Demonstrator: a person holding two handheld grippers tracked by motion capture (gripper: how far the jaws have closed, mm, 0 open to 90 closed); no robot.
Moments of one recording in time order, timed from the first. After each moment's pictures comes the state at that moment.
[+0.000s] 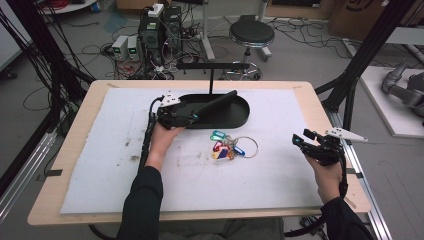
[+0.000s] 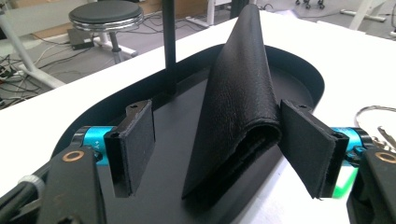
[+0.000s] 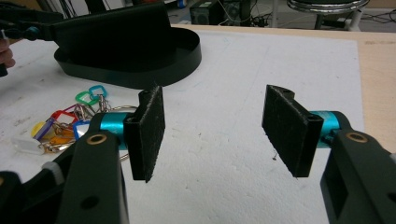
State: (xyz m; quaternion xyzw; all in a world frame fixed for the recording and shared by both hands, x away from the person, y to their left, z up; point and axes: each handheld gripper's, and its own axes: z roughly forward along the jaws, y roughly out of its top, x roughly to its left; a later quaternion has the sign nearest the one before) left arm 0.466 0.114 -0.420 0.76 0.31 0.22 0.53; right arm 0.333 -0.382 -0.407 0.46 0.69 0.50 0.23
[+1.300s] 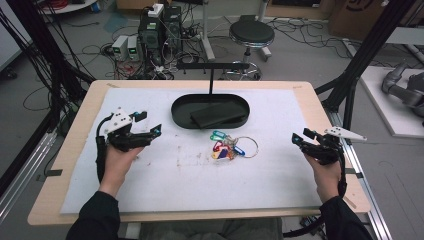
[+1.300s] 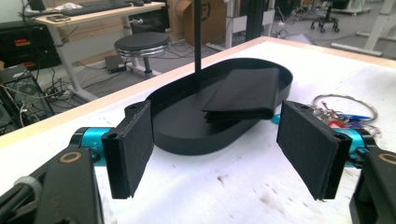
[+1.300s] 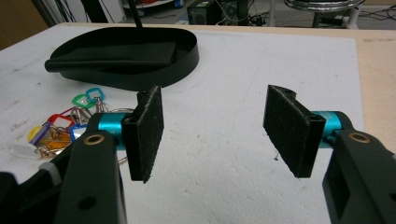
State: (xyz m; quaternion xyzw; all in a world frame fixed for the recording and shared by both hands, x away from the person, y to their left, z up) left arm 0.349 0.213 -0.386 0.72 0.31 0.28 0.56; right arm 0.336 -0.381 -0.407 0.47 0.69 0.50 0.23
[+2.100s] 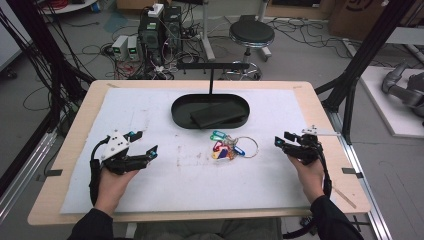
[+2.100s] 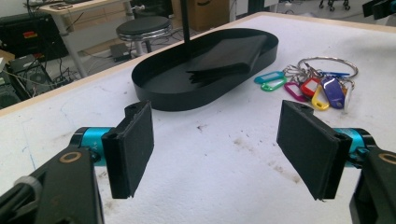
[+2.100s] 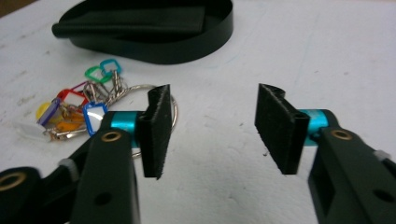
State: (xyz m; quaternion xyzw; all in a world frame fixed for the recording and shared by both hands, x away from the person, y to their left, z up) left arm 0.301 0.212 -0.409 0.74 0.31 0.29 0.53; right arm 0.353 -0.339 -0.426 0.46 0.73 0.47 0.19
